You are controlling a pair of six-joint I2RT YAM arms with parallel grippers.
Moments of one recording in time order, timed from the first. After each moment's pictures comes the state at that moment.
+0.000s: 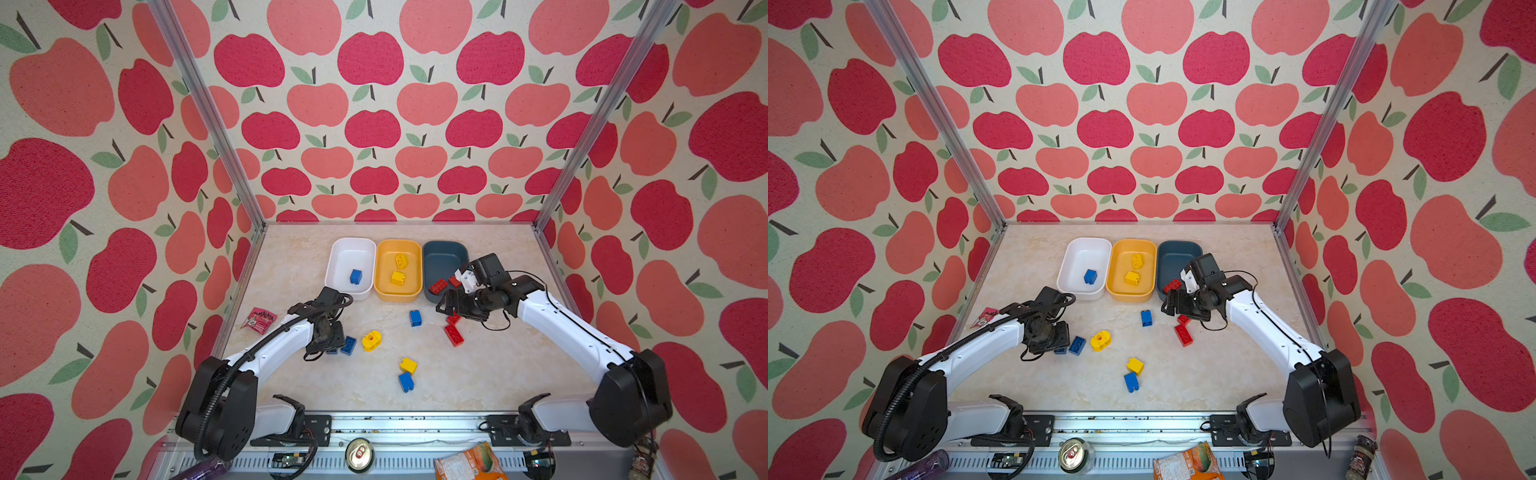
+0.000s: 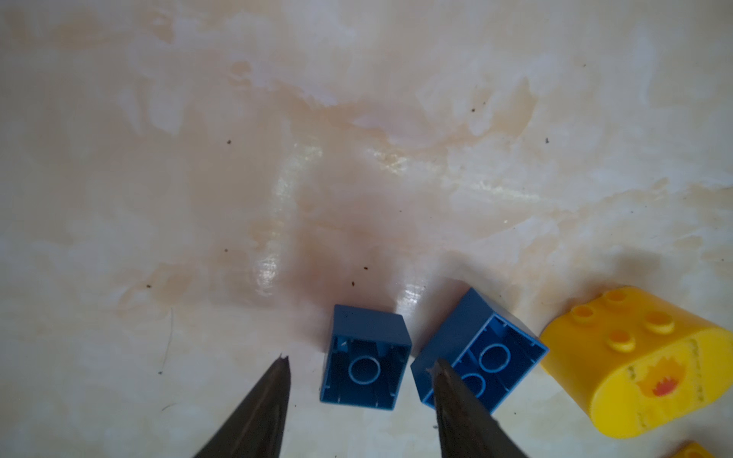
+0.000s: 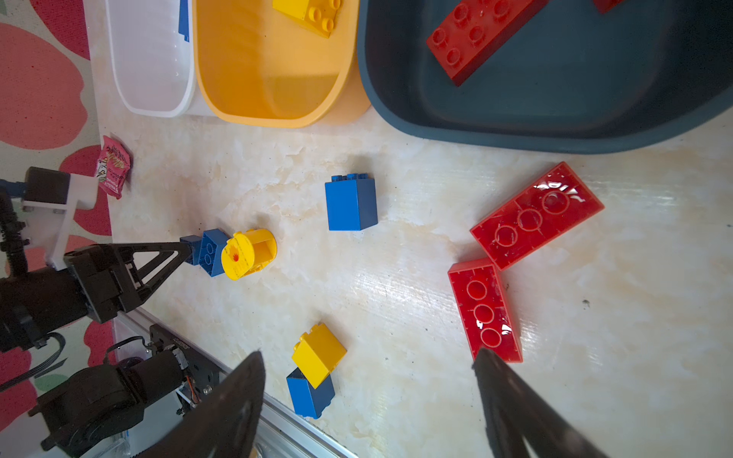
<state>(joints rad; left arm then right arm) -0.40 1.30 0.73 -0.79 -0.04 -0.58 0.52 1.36 1.05 -0.78 -0.35 0.48</state>
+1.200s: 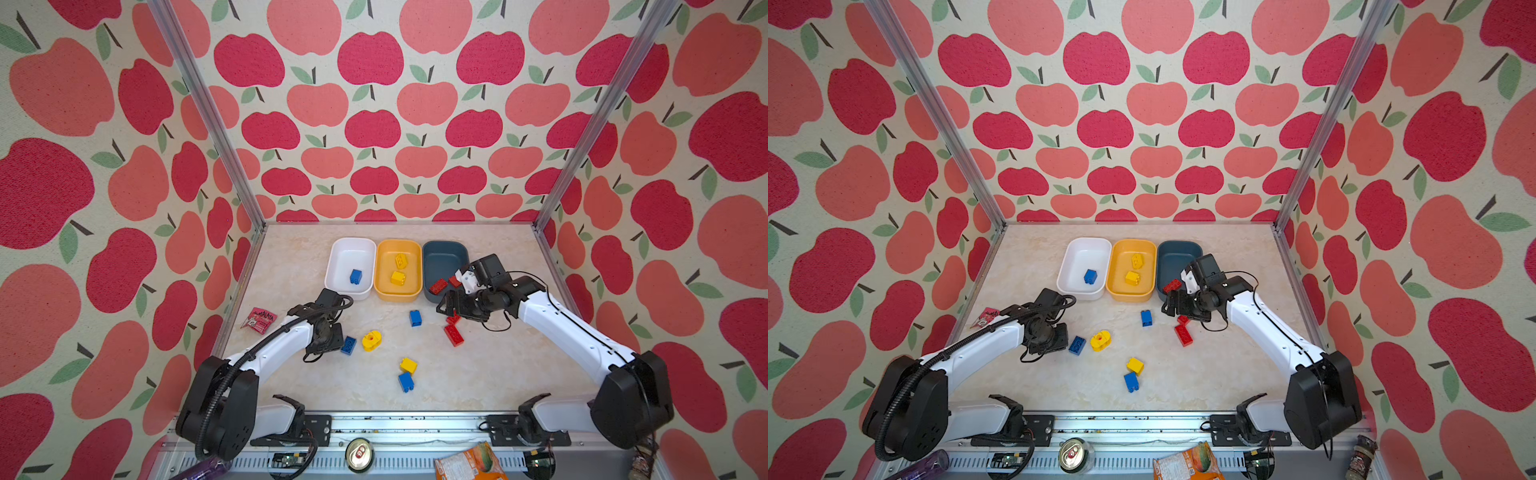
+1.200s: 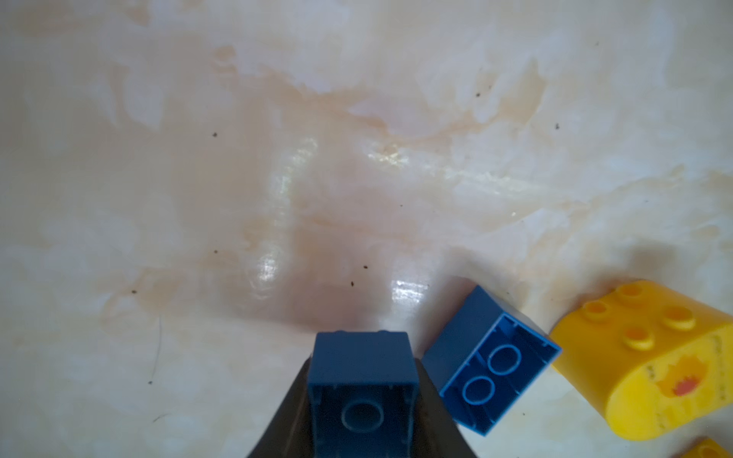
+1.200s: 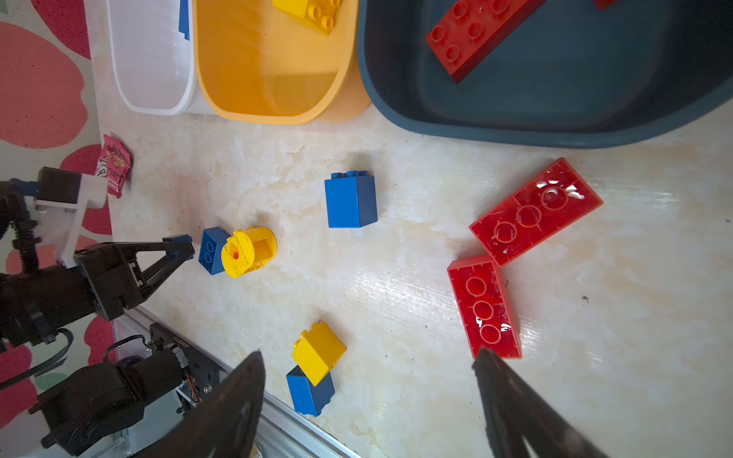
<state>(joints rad) -0.39 1.28 0.72 -0.79 -0.03 -0.56 0.52 1.35 1.04 -0.78 -0.35 0.48</state>
